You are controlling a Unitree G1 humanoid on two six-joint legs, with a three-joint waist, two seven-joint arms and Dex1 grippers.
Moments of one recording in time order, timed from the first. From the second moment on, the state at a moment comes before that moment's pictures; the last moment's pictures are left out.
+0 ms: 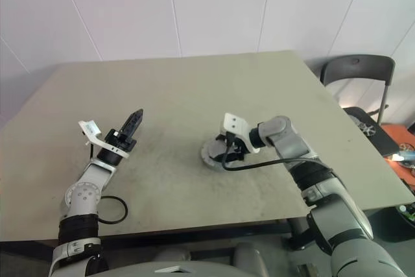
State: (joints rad) left arm -0.21 0.14 0.41 0.14 -0.94 0.47 -0.59; right arm -0.65 -0.52 0.40 0.35 0.07 0.32 1.19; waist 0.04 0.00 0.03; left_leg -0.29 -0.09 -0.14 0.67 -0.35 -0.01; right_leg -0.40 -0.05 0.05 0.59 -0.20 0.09
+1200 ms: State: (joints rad) left arm -0.26 0.15 0.12 0.28 -0.62 0.42 -0.67; right arm -0.59 -0.49 0.31 0.40 0.12 0.27 1.23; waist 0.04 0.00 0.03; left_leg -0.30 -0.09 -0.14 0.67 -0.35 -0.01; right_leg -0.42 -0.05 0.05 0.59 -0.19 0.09
